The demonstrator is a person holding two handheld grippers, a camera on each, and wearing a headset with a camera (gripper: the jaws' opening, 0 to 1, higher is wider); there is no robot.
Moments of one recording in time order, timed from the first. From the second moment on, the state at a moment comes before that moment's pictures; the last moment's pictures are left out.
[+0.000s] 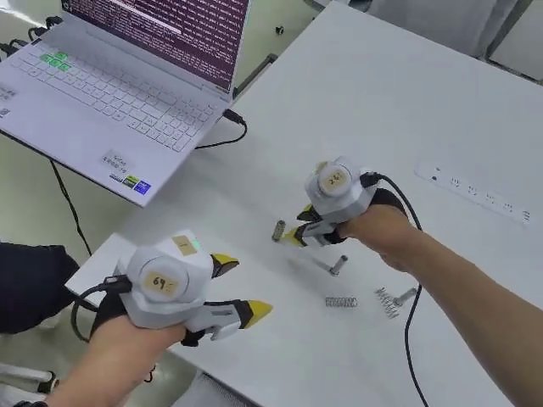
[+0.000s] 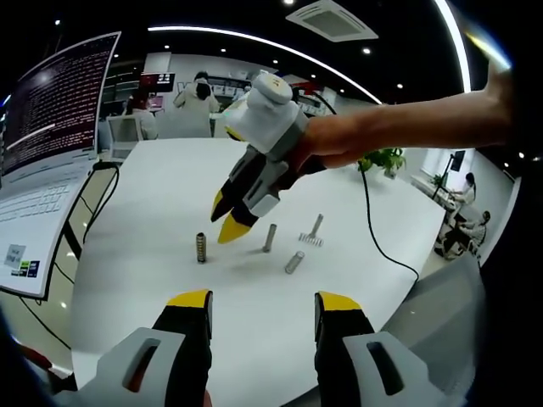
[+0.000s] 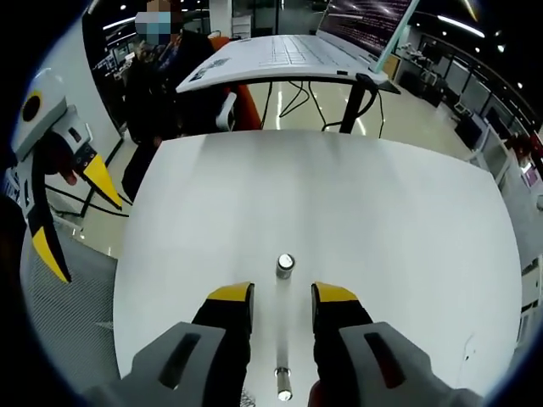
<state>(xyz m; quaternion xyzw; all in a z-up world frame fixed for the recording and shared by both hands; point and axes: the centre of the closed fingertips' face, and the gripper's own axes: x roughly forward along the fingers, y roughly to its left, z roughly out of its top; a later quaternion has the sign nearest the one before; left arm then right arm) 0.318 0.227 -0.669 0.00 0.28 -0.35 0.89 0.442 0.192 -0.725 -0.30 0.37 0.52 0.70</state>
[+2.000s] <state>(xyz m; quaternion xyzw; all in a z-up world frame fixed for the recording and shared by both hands) 0.326 0.218 -0.631 0.00 0.25 -0.33 0.91 0.347 0.022 -0.649 -0.12 0.30 0.36 0.88</state>
